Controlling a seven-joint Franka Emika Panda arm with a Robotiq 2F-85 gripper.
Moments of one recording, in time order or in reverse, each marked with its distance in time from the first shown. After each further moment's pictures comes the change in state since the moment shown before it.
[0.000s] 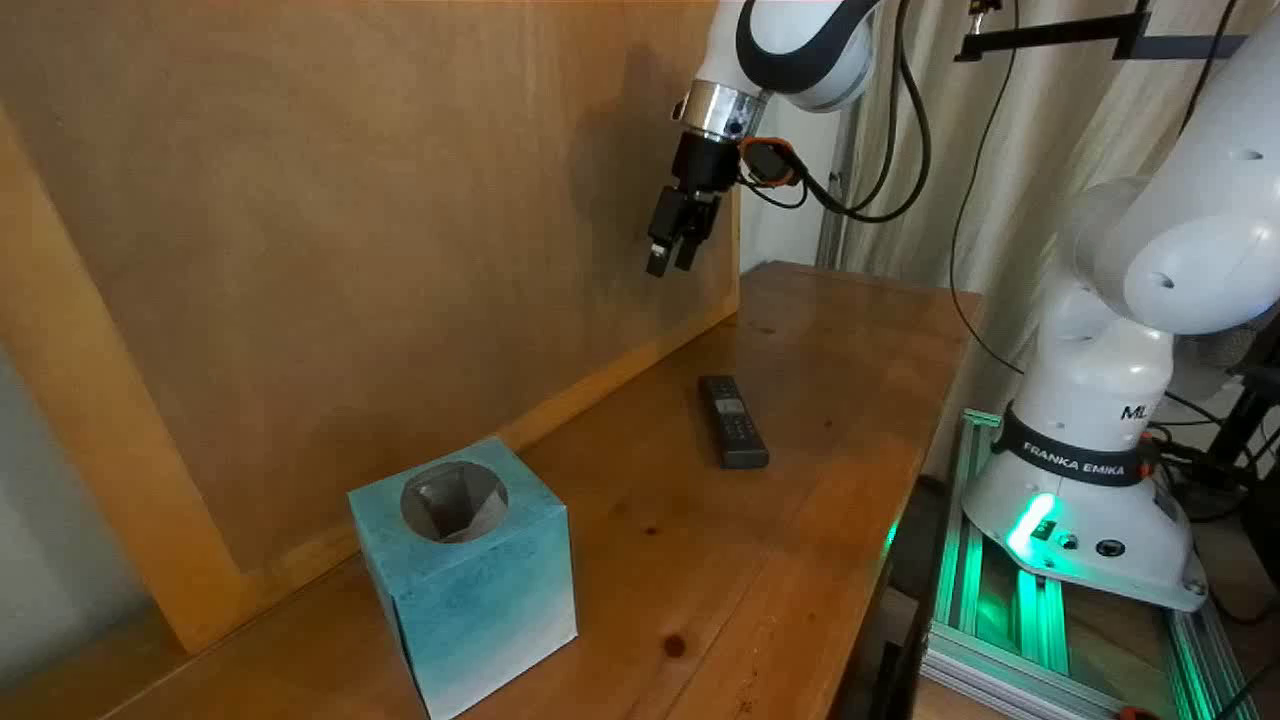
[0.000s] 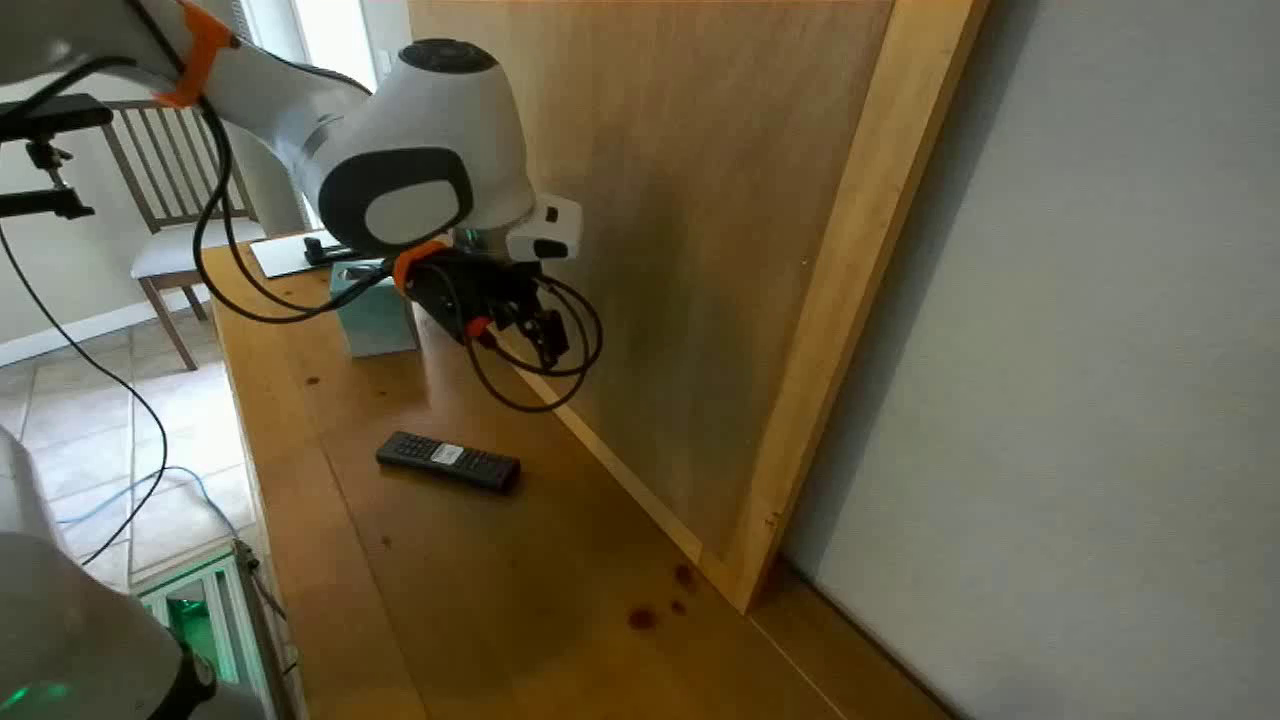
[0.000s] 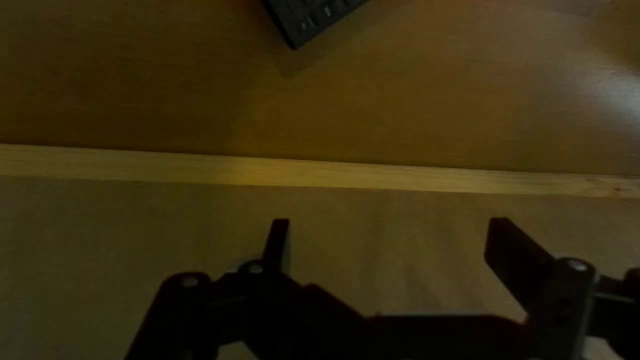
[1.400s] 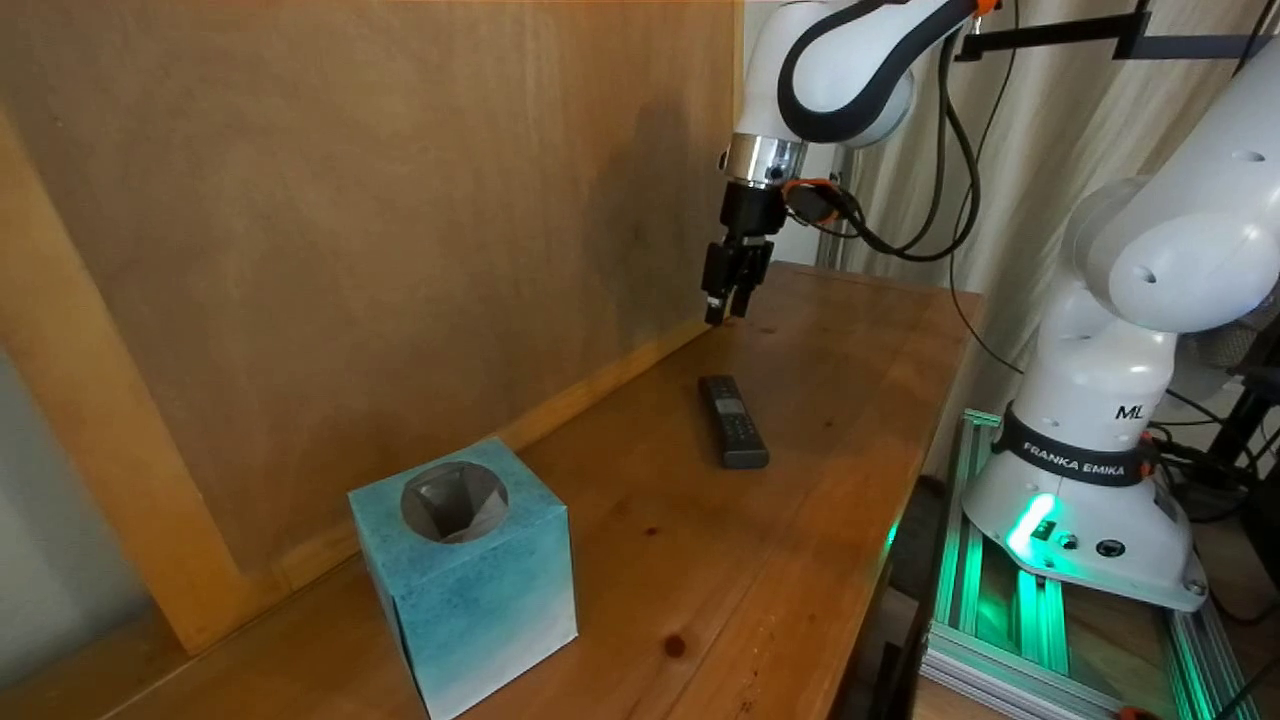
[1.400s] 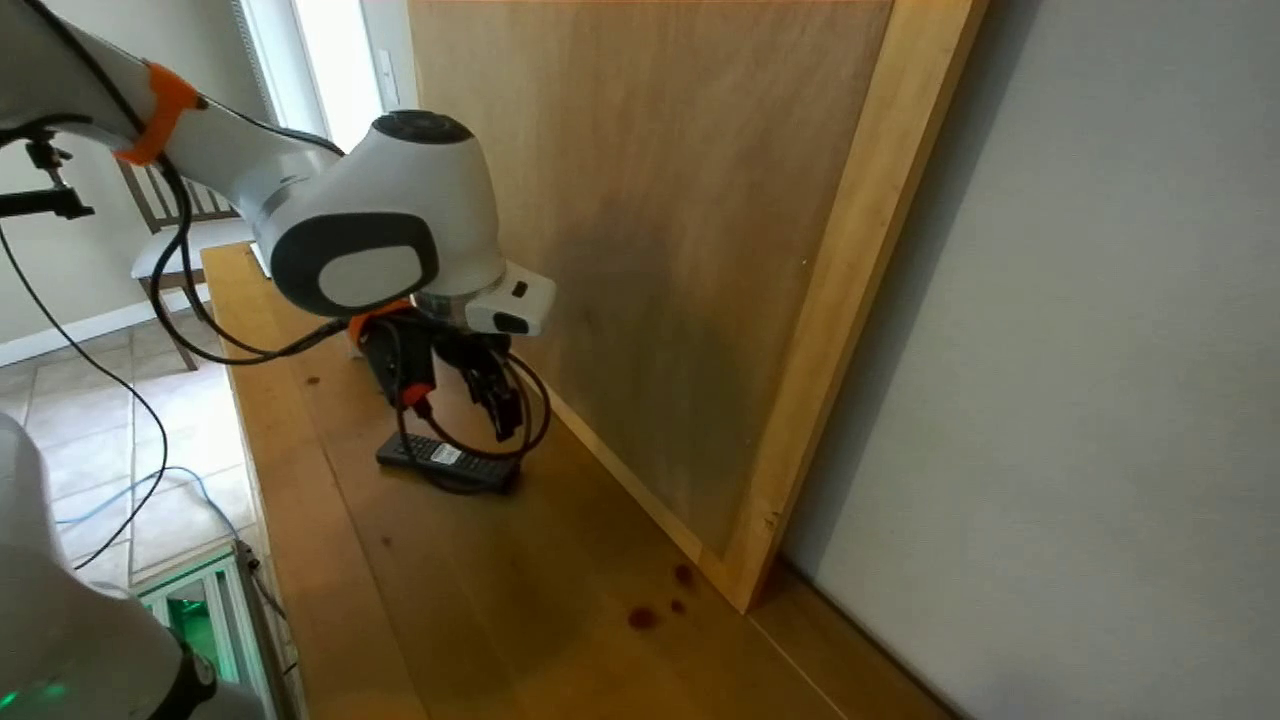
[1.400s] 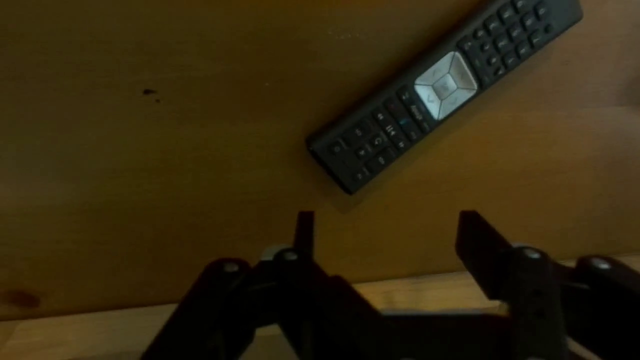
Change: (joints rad) arm -0.085 -0.083 0.043 -0.175 -0.049 -0.038 0.139
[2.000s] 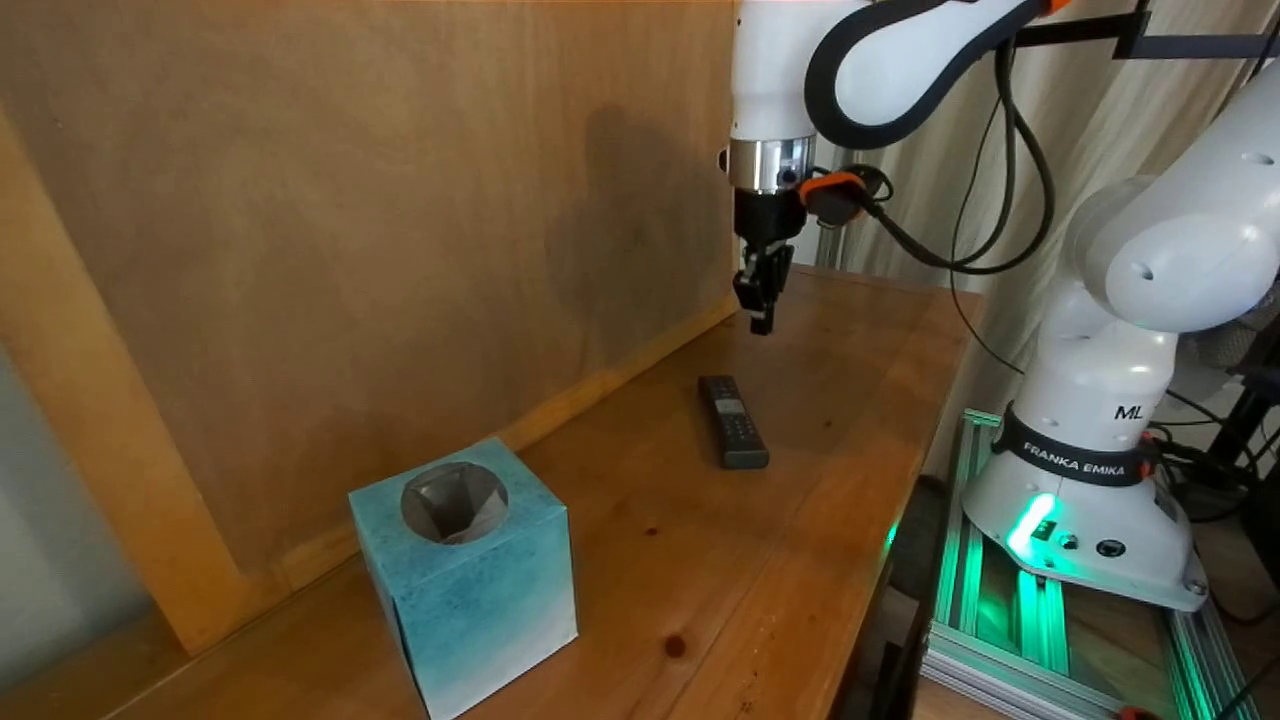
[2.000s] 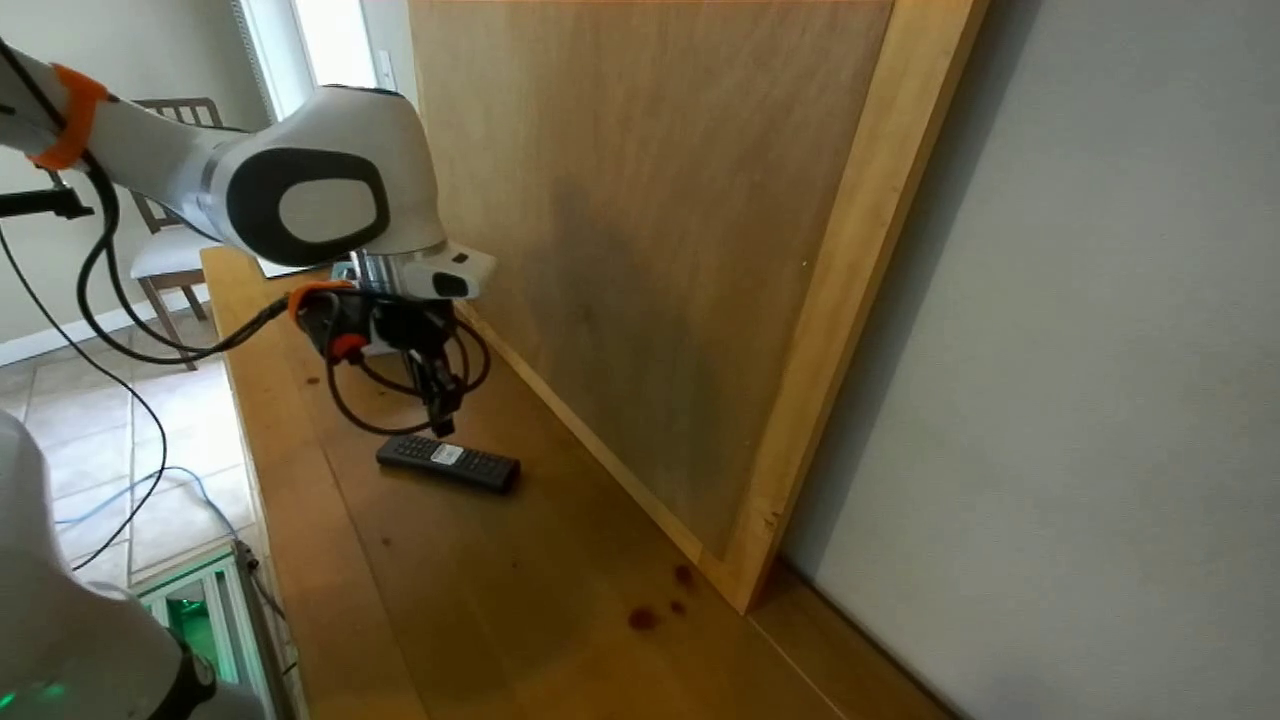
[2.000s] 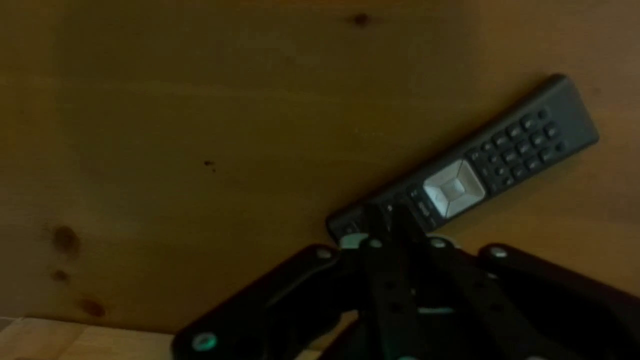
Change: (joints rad) arm -0.015 -0.083 0.201 0.010 -0.188 -0.246 0.226
